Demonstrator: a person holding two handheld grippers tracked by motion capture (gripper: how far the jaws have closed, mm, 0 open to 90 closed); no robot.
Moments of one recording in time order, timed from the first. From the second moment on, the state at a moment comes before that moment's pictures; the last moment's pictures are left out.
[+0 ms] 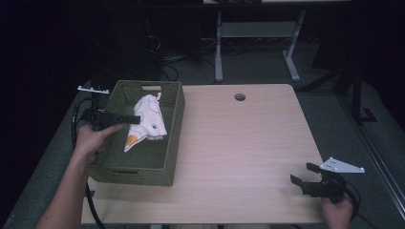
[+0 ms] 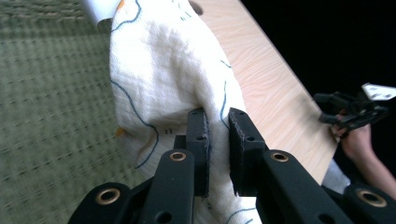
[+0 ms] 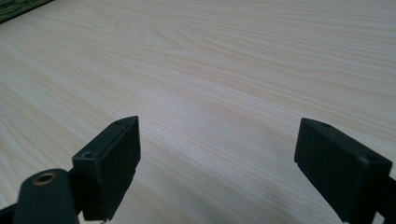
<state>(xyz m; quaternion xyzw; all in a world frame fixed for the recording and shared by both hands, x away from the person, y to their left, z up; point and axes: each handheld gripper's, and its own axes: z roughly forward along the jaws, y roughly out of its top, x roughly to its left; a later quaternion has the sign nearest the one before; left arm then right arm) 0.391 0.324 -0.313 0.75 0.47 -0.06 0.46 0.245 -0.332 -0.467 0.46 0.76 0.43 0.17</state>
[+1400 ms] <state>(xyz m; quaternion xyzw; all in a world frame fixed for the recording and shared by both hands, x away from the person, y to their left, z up) 0.426 0.296 -0.366 0.85 0.45 0.01 0.26 0.246 -0.331 -0.468 0.46 0.76 0.43 0.17</state>
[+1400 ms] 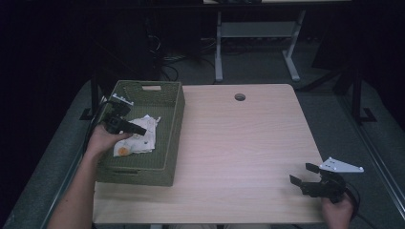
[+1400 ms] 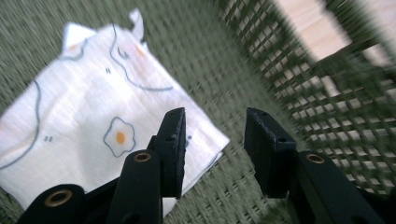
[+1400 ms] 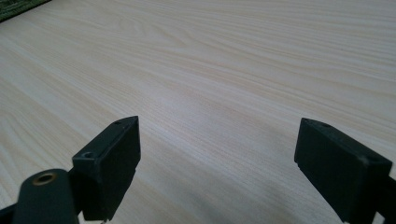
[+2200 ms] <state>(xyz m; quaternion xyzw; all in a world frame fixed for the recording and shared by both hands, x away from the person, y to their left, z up) 0.453 0.261 -0.424 0.87 0.48 0.00 0.12 0.248 -0.333 -0.467 0.45 0.76 0.44 0.17</state>
